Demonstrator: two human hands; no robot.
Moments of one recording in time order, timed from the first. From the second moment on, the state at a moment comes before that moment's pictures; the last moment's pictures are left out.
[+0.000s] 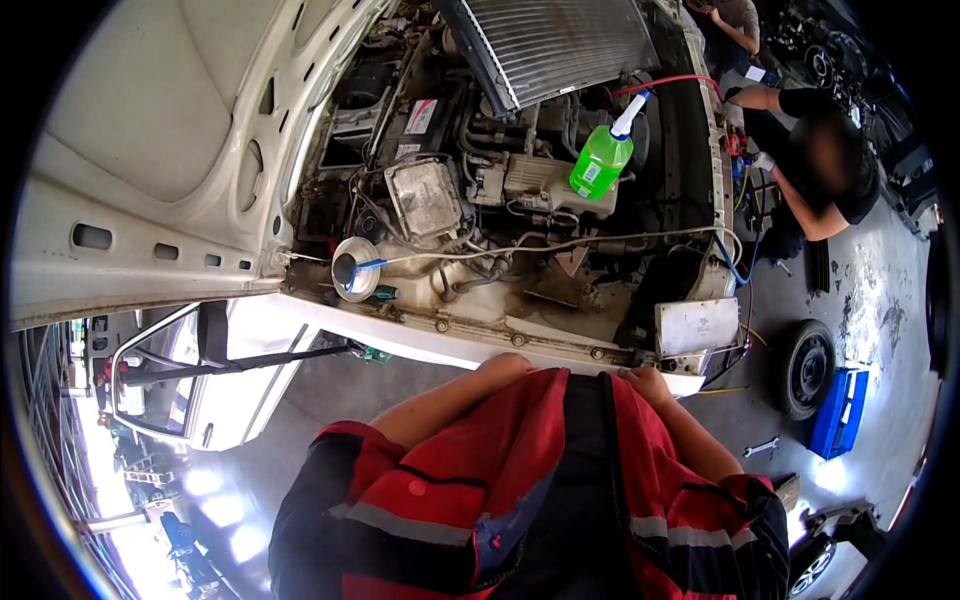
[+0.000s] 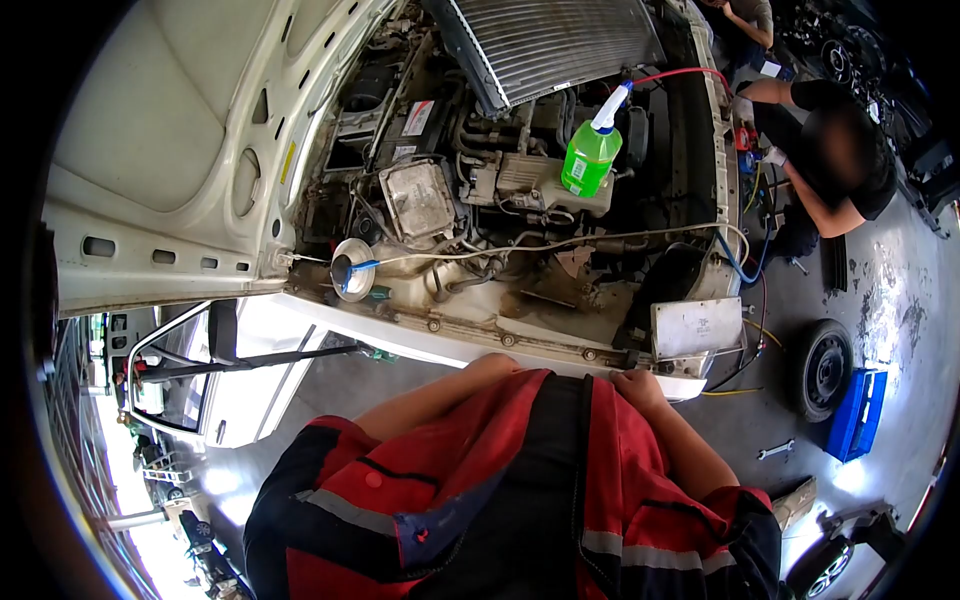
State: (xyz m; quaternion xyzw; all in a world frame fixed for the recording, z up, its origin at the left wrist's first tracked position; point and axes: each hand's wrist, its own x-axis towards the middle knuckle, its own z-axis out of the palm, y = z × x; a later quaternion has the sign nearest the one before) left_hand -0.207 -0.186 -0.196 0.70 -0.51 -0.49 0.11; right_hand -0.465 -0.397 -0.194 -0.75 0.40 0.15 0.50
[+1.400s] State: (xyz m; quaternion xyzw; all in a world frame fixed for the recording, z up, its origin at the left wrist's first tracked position) left_hand -0.206 -0.184 -0.202 0.70 -0.50 -0.50 0.11; right_hand -0.466 -0.396 -0.193 -0.75 0.41 0.15 0.50
